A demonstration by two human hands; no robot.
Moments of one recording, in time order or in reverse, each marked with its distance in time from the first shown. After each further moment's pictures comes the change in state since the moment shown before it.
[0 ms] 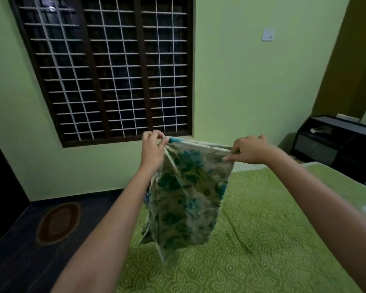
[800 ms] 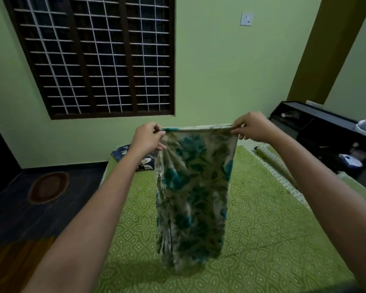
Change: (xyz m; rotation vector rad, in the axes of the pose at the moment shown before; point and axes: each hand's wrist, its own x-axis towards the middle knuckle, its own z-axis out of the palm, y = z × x) left_hand -0.218 0.177 0.042 -0.017 -0.257 -0.198; right_hand -0.237 0.150 0.019 0.553 0.197 -0.036
